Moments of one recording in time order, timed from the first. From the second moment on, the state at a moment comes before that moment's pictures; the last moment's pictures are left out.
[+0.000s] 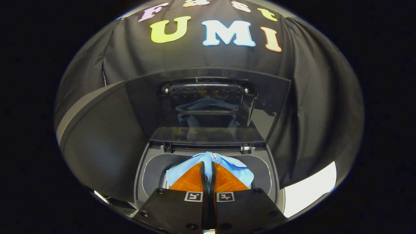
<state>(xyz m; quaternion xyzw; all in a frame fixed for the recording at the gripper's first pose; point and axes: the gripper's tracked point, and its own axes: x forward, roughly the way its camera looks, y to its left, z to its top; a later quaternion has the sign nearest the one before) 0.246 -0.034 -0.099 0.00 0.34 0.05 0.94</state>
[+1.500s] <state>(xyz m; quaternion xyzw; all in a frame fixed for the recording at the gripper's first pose) 0.304 0.014 0.063 -0.02 0.07 0.06 1.00</state>
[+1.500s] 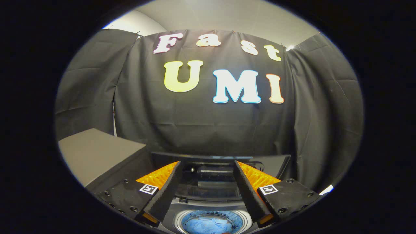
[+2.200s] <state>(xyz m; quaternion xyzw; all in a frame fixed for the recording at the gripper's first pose) 0.402 0.010 0.040 0.01 0.11 0.03 0.99</state>
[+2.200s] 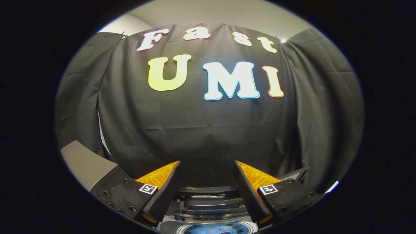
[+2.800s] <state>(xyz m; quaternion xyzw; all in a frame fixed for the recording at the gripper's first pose) 0.379 0.008 0.034 0.02 0.09 0.03 1.00</state>
